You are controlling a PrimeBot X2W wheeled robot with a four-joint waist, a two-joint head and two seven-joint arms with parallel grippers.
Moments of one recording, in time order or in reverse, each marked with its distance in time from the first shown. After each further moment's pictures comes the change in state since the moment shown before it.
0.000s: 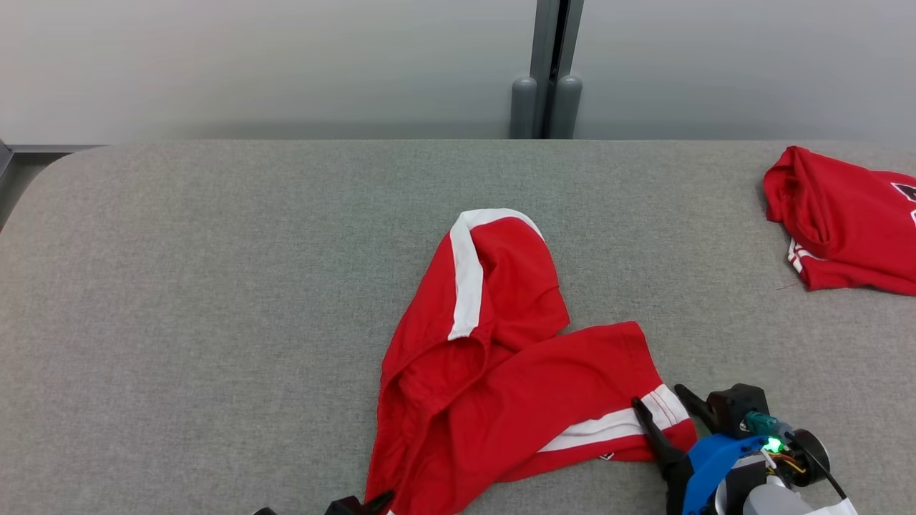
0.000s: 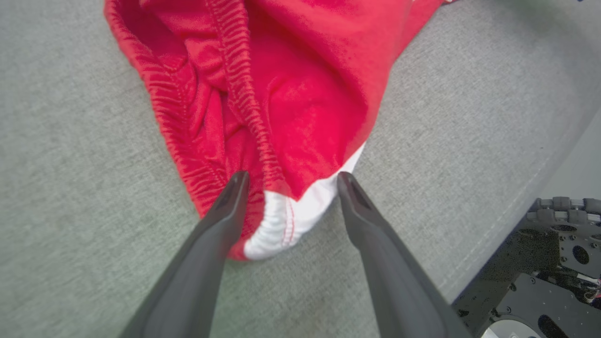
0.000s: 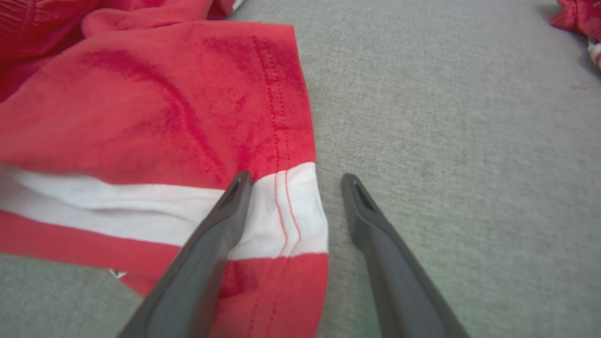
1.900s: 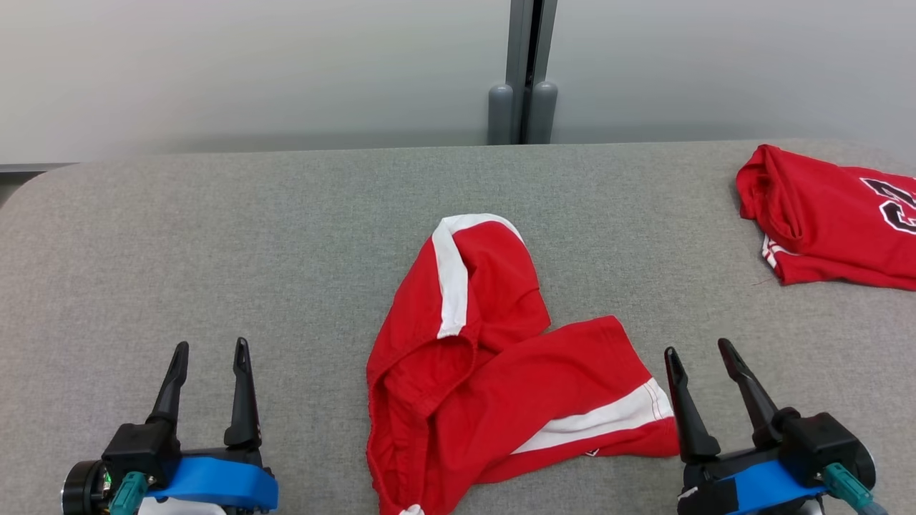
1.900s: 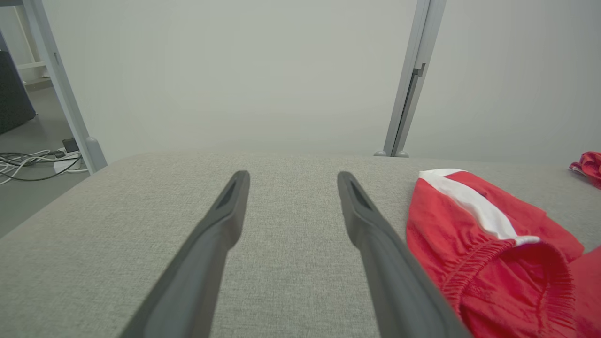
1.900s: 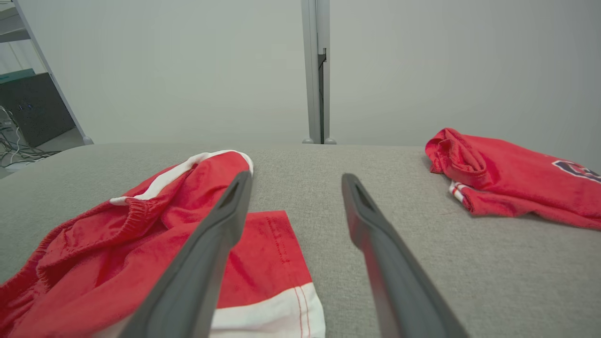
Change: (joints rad) left arm 0.036 -0.307 0.841 -0.082 0.241 0.005 -0.265; right arm 0.322 0.157 -0.337 -0.675 -0.173 0.000 -0.047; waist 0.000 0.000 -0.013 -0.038
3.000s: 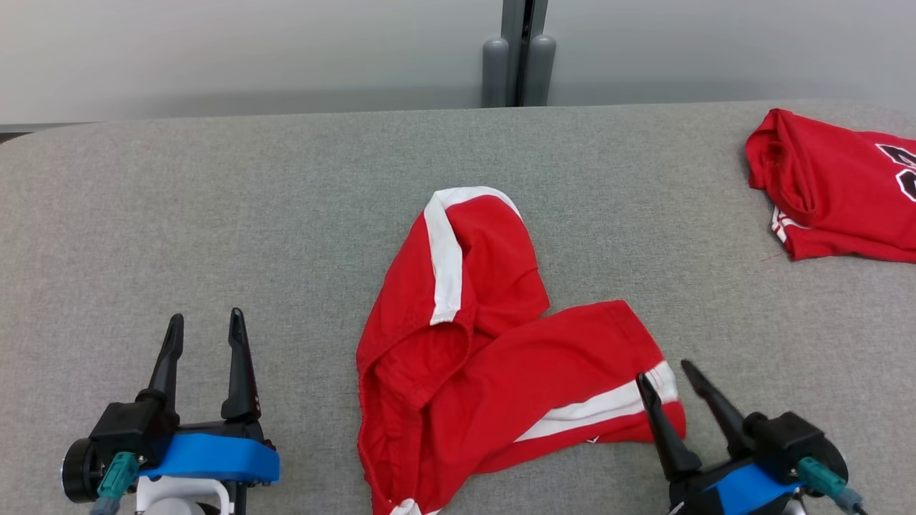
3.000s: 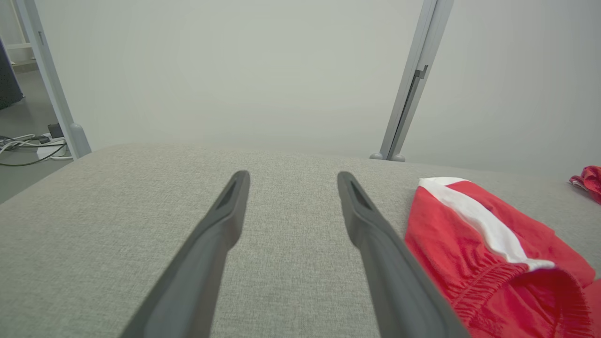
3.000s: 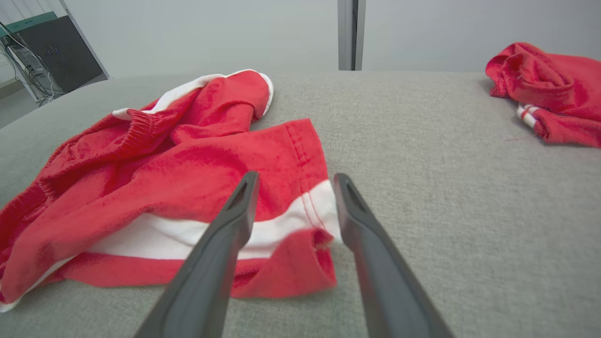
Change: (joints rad) left arm -0.047 -0.013 0.000 -0.020 -0.047 0.011 0.000; right arm -0.036 -0.118 0.174 0.115 0.127 0.000 0.014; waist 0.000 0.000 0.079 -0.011
